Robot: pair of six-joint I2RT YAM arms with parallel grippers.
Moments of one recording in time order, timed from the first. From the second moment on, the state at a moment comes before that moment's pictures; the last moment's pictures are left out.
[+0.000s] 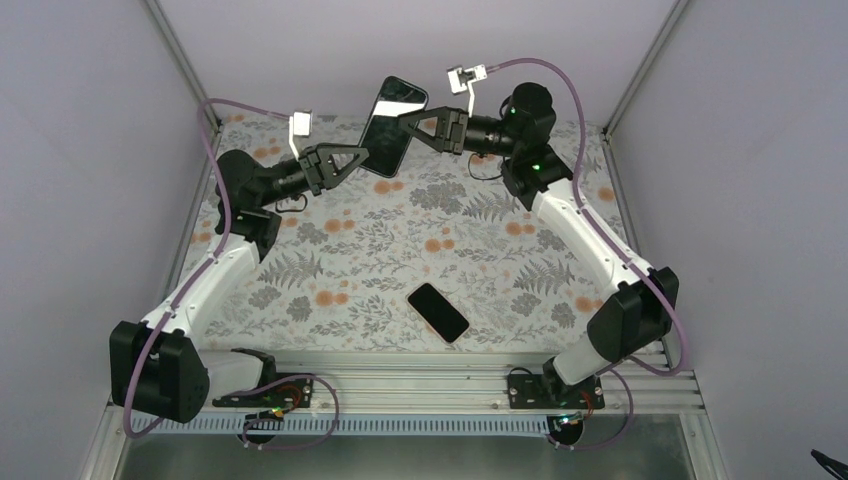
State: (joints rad) left arm -0.23 1.22 0.94 0.66 1.01 -1.02; right arm 0.46 1.56 1.52 0.20 -0.99 0.84
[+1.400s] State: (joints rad) left arm -0.23 1.17 1.02 0.20 1.20 -0.41; right arm 0.32 1.51 1.38 0.25 -1.25 0.85
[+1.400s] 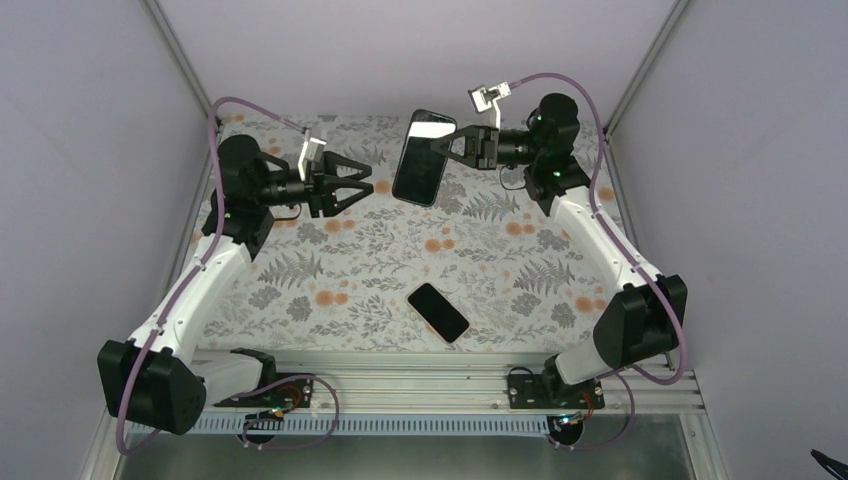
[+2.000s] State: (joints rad) left arm -0.35 1.22 1.03 0.08 1.24 -0.26; right arm 0.32 1.41 1.26 0.31 -1.33 0.84
